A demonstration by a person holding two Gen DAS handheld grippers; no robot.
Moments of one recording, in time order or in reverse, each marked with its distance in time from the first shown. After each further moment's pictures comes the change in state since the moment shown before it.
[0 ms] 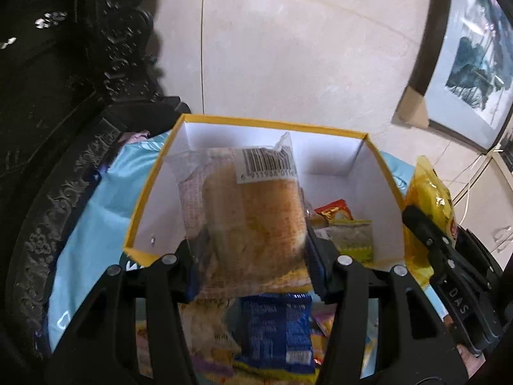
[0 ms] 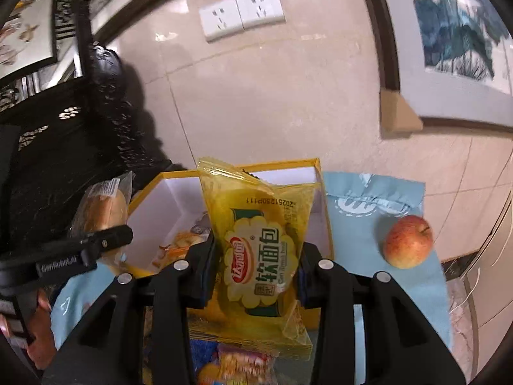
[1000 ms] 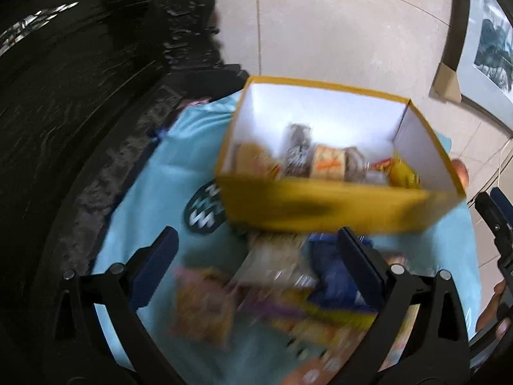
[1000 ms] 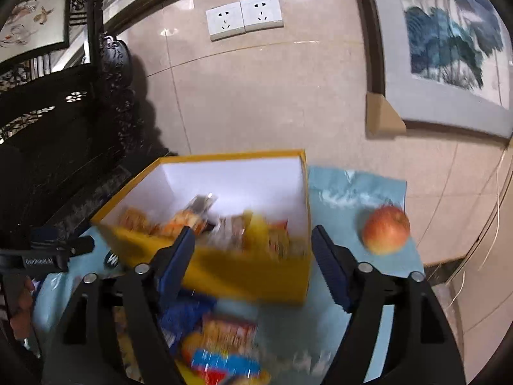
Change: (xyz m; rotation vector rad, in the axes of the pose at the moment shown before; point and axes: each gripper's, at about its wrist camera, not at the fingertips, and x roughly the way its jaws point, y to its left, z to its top) left arm -0.050 0.051 -0.064 -0.018 0.069 0.181; right arm -0.066 -0.004 -0.045 -0.039 -0.019 -0.026
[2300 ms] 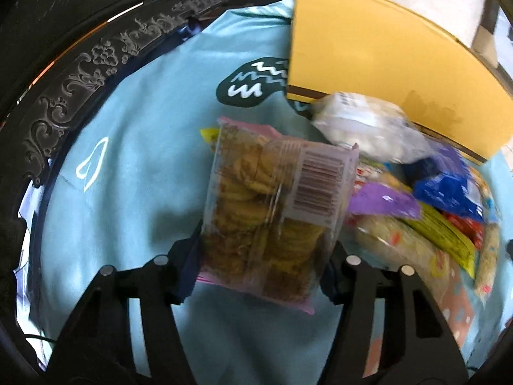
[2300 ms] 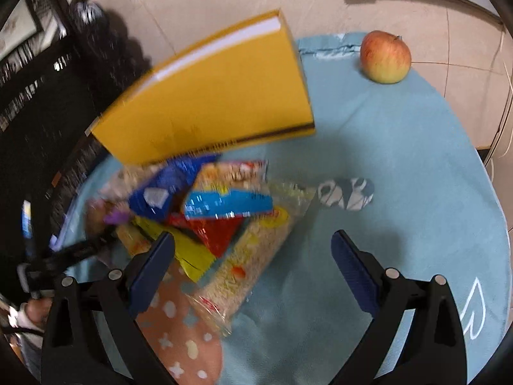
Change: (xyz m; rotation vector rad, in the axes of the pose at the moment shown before) left arm 0.076 0.041 -0.115 -0.096 0.147 0.046; right arm 0.019 -0.008 -0.116 0.170 0.362 0.057
